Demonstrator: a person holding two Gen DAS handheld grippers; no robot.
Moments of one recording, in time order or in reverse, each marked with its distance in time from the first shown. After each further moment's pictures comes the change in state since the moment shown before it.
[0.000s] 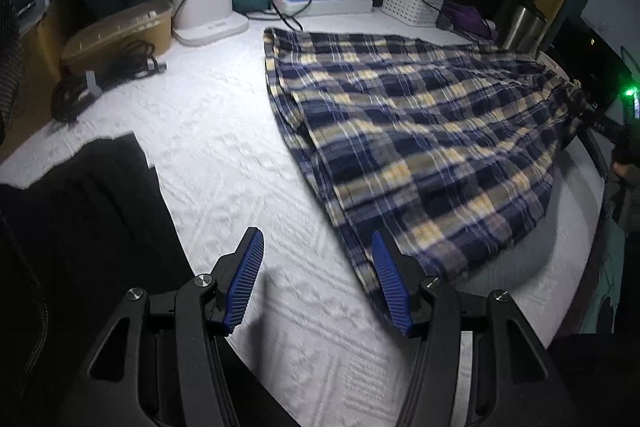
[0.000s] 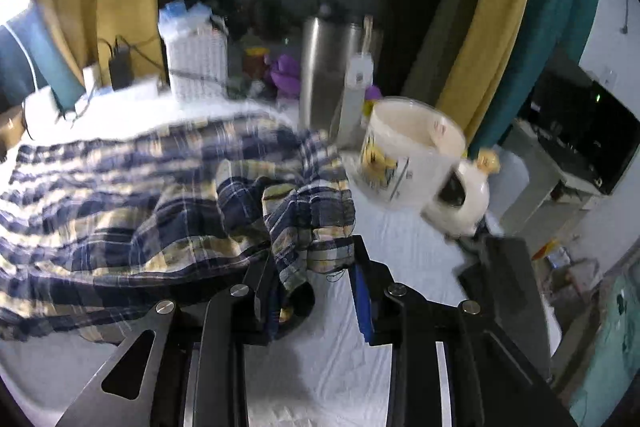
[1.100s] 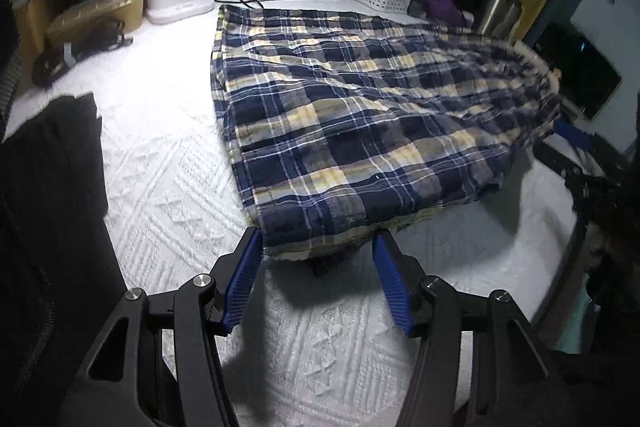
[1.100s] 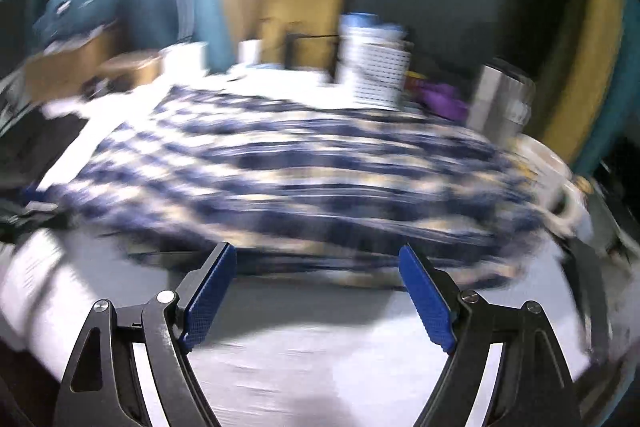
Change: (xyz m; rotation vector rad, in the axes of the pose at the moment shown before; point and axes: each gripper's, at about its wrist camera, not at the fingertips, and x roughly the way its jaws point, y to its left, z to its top) left arm 0.000 -0.055 -0.029 -0.014 -0.008 -0.029; right arm -0.092 0.154 -0.061 -0.268 -0.120 0.294
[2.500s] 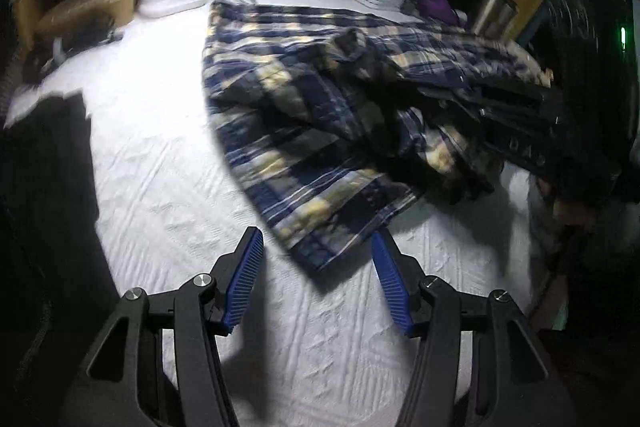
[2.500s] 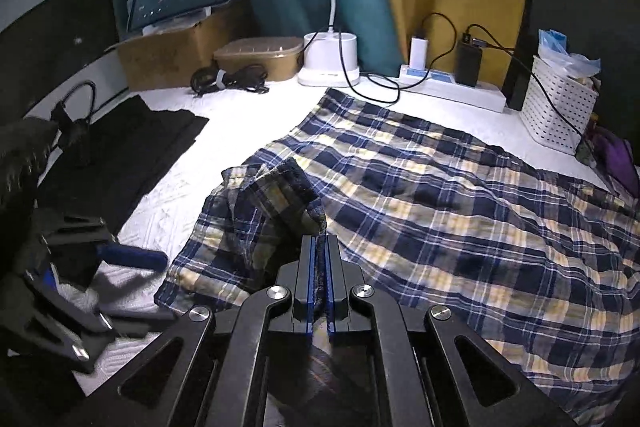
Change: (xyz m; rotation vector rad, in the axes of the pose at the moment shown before) left arm 0.003 -0.003 0.005 0.025 0.009 -0.040; right arm 0.065 0.089 0.077 -0.086 0.044 0.421
